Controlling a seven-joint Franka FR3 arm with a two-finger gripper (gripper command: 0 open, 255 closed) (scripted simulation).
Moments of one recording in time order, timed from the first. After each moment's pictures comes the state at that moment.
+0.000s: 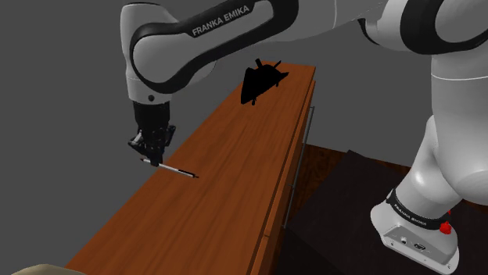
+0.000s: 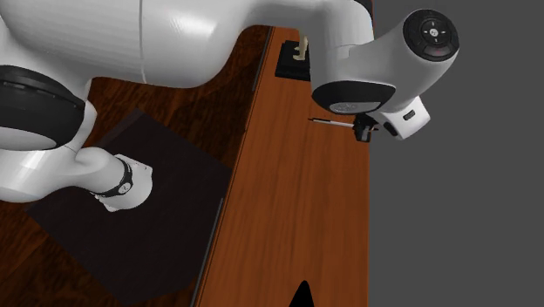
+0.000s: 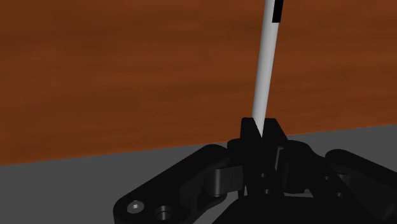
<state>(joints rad) 0.37 0.46 0.33 -1.52 0.12 2.09 0.21</state>
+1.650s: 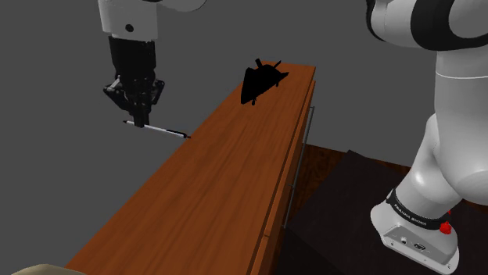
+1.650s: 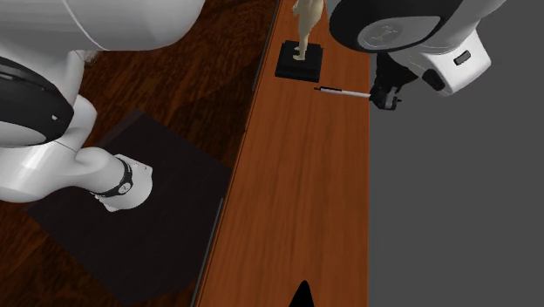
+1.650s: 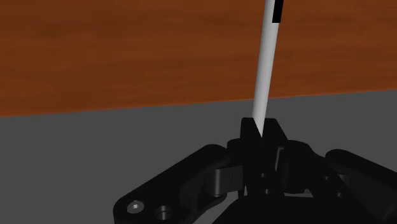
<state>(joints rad) 0.37 0.43 0.33 -1.24 0.11 1.79 0.26</state>
